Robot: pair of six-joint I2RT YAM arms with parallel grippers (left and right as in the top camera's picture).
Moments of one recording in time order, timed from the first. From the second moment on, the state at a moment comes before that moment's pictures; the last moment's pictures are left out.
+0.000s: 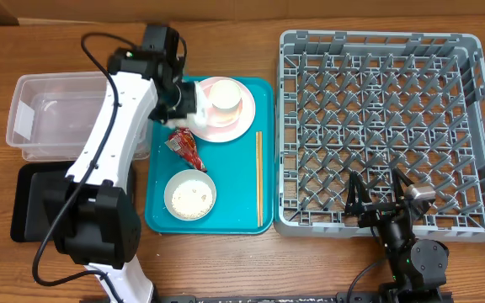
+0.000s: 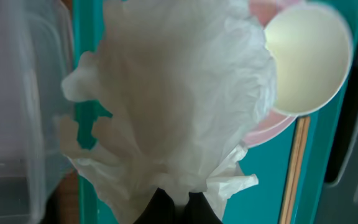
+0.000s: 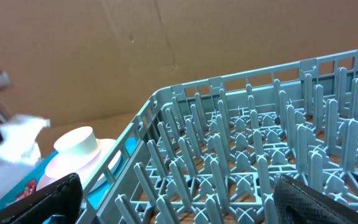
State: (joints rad) left arm -0.16 1.91 1.76 -1.15 0.06 -0.24; right arm 0.11 0.01 0.02 -0.03 -0.08 0.28
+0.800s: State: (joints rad) left arm 0.17 1.91 1.63 -0.86 -0.21 -0.36; right arm 0.11 0.01 0.02 -0.03 -0.08 0.28
